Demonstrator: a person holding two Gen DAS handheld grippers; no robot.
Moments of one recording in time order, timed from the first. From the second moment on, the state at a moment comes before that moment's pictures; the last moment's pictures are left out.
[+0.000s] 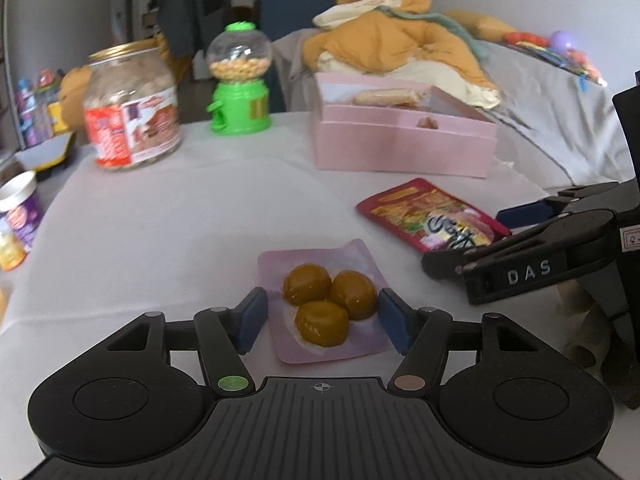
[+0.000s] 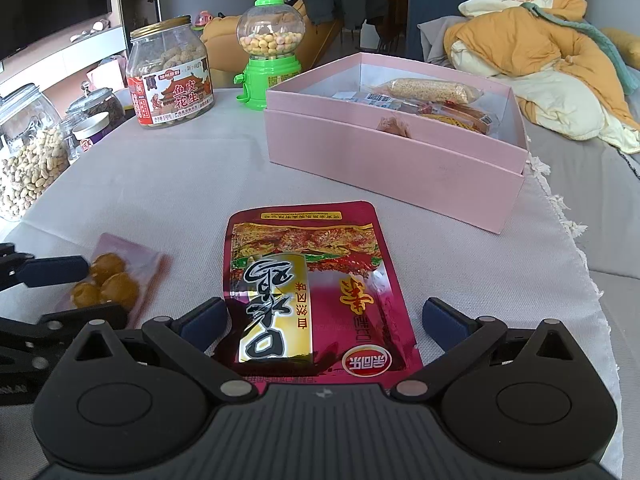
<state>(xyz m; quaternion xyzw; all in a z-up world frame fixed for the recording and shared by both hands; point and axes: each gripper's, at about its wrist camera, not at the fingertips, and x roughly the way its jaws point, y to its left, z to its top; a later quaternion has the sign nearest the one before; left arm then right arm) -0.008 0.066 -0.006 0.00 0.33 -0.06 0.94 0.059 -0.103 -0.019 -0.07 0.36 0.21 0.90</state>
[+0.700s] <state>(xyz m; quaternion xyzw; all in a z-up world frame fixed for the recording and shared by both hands) 0.001 0.066 -0.009 -0.01 0.31 -0.07 0.95 0.072 -0.102 -0.014 -0.08 0.36 0.22 0.90</state>
